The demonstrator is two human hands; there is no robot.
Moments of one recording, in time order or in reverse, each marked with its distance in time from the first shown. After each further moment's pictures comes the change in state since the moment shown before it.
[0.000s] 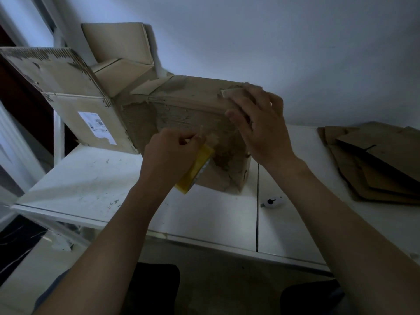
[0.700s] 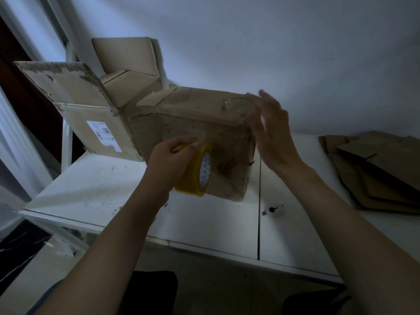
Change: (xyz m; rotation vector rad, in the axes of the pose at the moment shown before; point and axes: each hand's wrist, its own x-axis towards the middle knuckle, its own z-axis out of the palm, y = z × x) left_hand -0.012 0.008 -0.014 -0.533 -0.095 -0.338; right_hand -0.001 0.007 -0.016 0.283 -0.046 0.165
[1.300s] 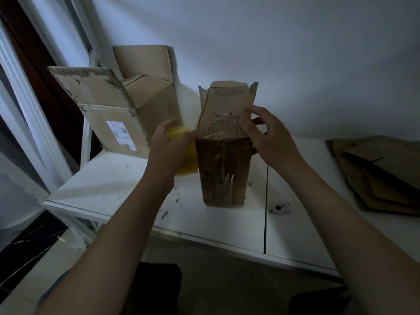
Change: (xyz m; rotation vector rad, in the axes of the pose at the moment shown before) left_hand -0.008 0.011 -0.021 -0.090 0.206 0.097; right_hand -0.007 -0.035 0.000 0.241 -0.113 0.150
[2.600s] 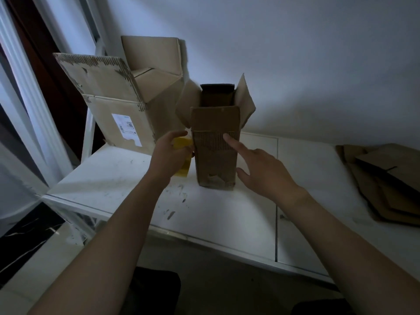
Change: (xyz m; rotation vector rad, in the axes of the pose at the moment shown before) left_hand 0.056 -0.058 -0.015 0.158 -0.065 -0.063; right_hand -0.021 0.034 0.052 -0.643 -0.320 -0.256
